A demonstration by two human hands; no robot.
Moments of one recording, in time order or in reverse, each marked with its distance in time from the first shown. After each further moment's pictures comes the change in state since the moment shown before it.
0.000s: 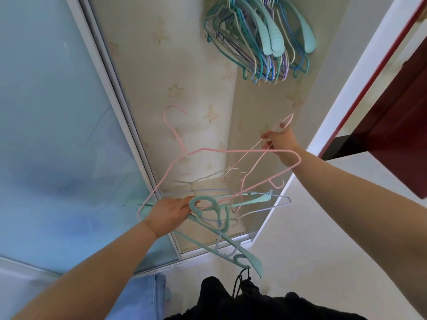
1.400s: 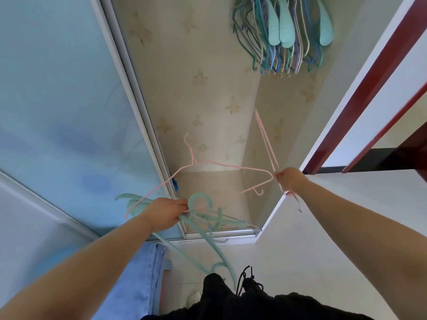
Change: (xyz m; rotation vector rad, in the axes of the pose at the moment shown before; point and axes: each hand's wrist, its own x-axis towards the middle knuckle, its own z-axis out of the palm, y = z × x) left_hand -0.013 0.083 -0.028 0.002 -0.646 -0.323; right_hand -0.008 0.094 -0.075 -1.000 -0.307 0.162
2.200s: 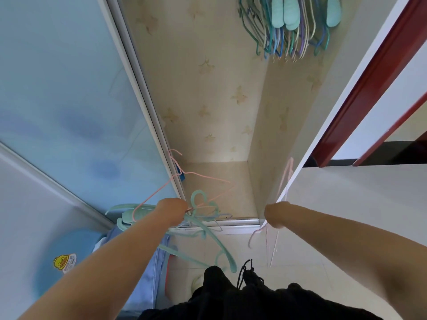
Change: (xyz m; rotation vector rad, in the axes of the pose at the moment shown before) left_hand 0.010 0.046 0.010 -0.018 -0.600 -0.515; right_hand -0.062 0.039 0.088 -1.288 -0.398 -0.367
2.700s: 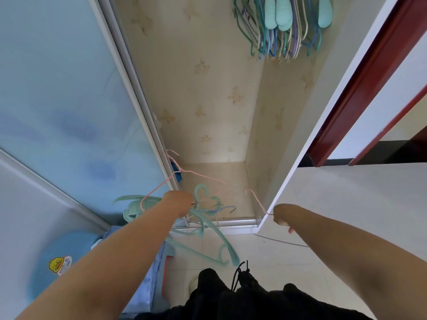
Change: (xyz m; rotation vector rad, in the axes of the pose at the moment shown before) left_hand 0.011 0.020 -0.027 0.006 -0.032 -0.009; right_hand -0.003 0.023 0.016 0.609 -0.203 0.263
